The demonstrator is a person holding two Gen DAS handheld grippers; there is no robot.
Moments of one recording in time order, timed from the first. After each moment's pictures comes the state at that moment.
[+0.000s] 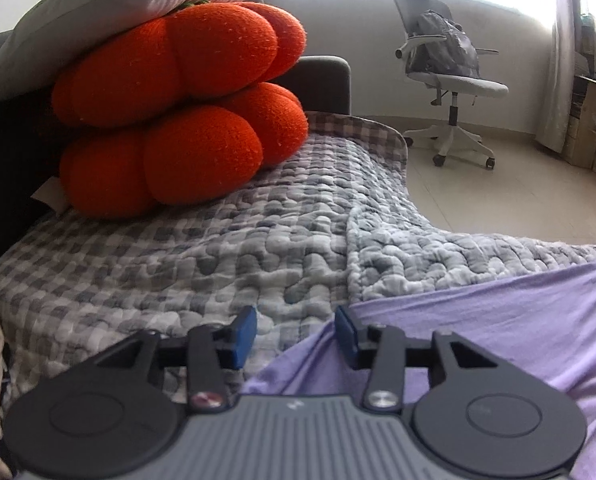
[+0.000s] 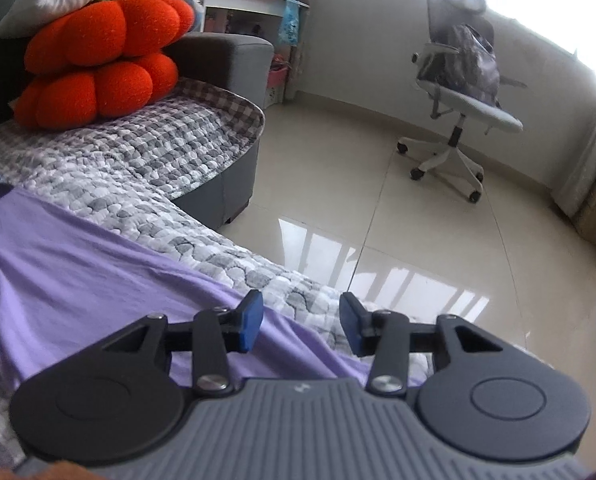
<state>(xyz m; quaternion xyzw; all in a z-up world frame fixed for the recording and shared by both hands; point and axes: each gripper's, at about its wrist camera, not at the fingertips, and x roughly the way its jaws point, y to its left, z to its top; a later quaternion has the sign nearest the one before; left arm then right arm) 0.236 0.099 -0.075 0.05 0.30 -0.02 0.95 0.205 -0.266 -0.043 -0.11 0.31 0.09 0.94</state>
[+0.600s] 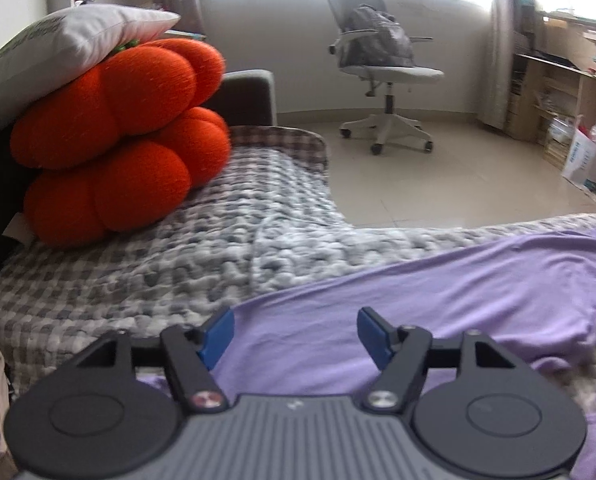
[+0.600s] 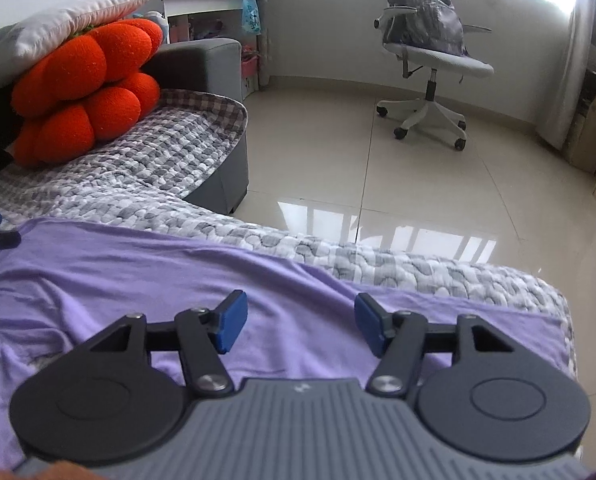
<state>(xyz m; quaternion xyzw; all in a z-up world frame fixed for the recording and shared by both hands) 0.182 0.057 -0.032 0.08 0.31 -0.12 0.94 0.159 -0.273 -0.021 -0.02 0.35 0.06 0.94</state>
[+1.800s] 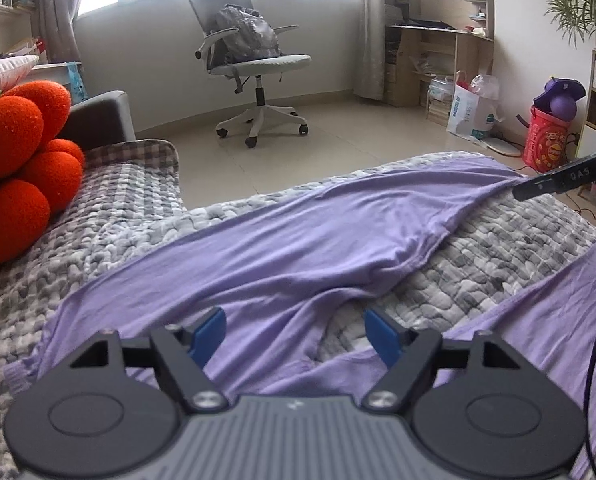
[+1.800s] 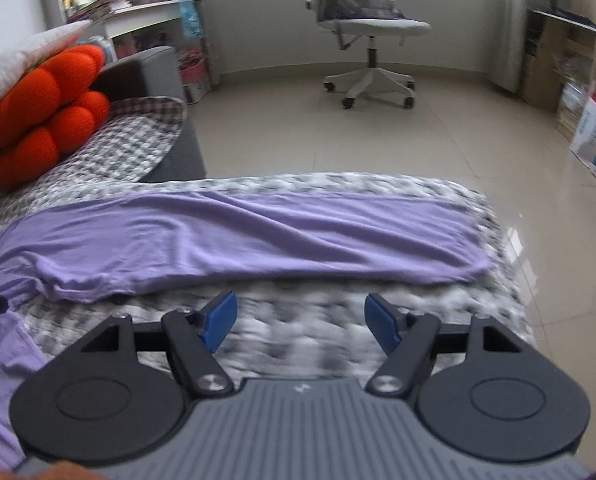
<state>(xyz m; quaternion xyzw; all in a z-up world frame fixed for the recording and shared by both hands) 0.107 -0.018 -0.045 0.13 0.30 -0.27 0.90 0.083 -0.365 -0.041 0.06 0.36 0.00 0.93</state>
